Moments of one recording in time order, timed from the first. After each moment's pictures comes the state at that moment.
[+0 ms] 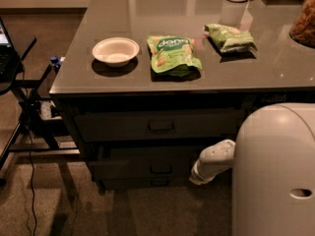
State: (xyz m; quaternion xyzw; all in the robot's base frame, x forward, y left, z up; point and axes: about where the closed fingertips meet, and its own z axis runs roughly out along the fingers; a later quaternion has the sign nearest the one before) arm 0.534 -0.167 0.397 -0.47 0.87 0.03 0.13
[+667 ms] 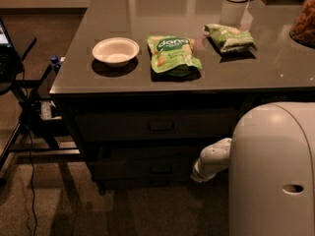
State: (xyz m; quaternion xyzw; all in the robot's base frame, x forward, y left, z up) arm 0.547 -0.175 0.395 -0.47 0.87 0.02 0.14
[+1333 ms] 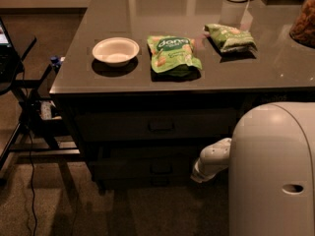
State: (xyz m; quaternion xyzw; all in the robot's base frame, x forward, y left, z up) arm 0.547 -0.175 0.395 -0.47 0.87 0.02 0.14
